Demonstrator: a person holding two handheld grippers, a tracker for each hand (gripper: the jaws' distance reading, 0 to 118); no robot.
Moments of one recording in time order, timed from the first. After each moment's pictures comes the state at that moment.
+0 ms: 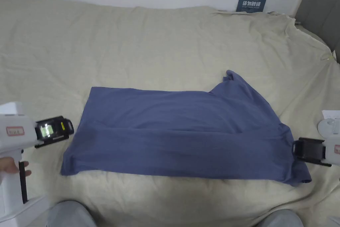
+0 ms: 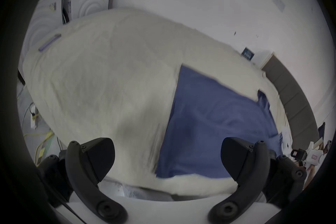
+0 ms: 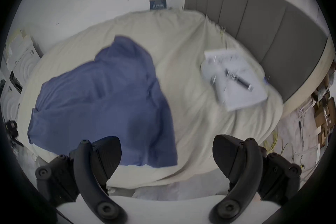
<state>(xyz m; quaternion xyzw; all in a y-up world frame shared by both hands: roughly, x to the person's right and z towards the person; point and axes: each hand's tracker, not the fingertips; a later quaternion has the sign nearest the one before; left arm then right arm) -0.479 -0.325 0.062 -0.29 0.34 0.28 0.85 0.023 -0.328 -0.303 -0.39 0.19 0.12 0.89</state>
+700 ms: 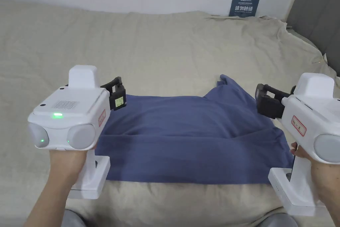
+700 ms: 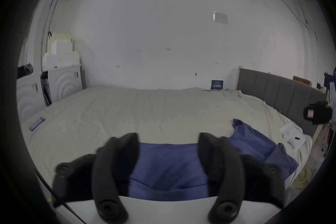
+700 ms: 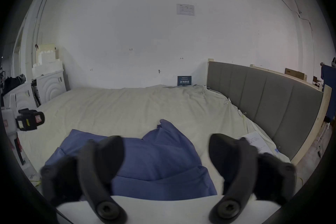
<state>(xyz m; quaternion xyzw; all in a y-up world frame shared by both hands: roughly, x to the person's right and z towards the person) -0.372 -0.299 -0.046 -0.13 0.30 0.04 0.94 -0.053 -0.278 -0.252 -0.14 0.29 0.04 0.94</state>
